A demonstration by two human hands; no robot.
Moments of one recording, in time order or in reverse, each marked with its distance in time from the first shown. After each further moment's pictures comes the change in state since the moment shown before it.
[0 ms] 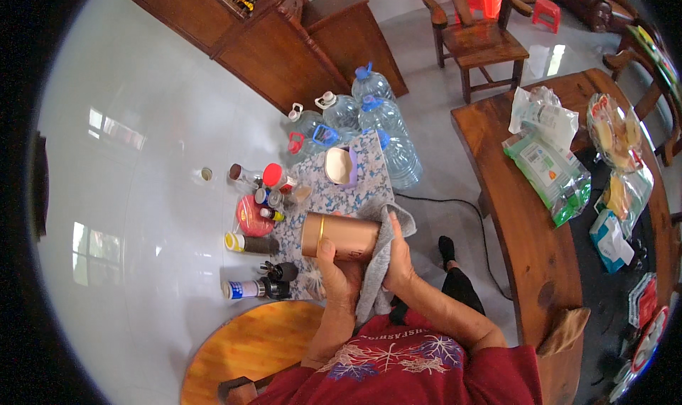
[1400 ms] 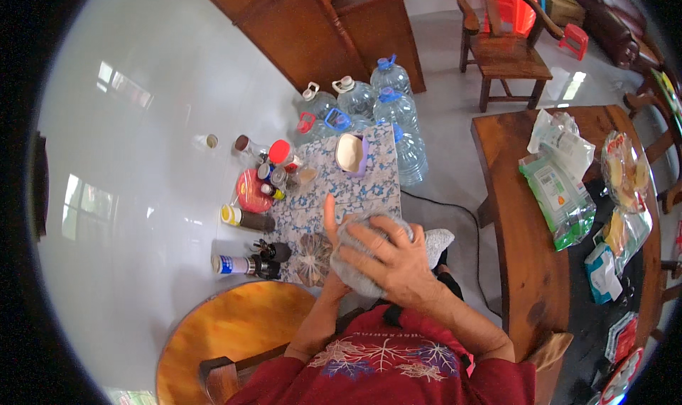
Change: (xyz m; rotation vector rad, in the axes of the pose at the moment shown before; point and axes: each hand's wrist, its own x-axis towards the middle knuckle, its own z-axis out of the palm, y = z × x) left_hand 0.009 0.002 -0.018 0.588 -0.368 0.114; right_hand -0.033 -0.036 0.012 -2.033 -0.625 -1.337
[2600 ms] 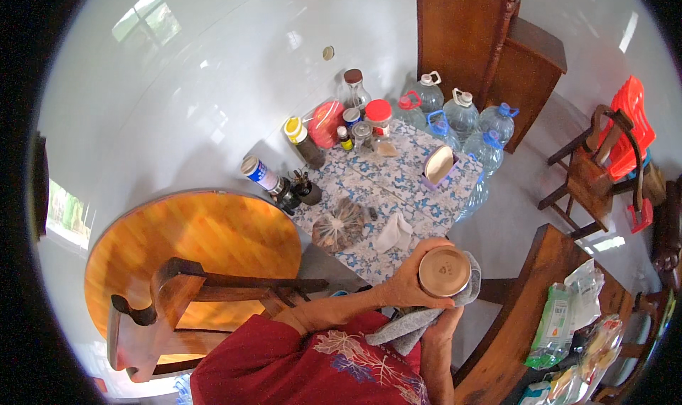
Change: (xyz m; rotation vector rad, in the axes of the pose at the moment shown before) left_hand -0.013 0.011 -0.007 -0.087 0.167 0.209; right_hand -0.056 0.007 0.082 1.897 0.392 1.383
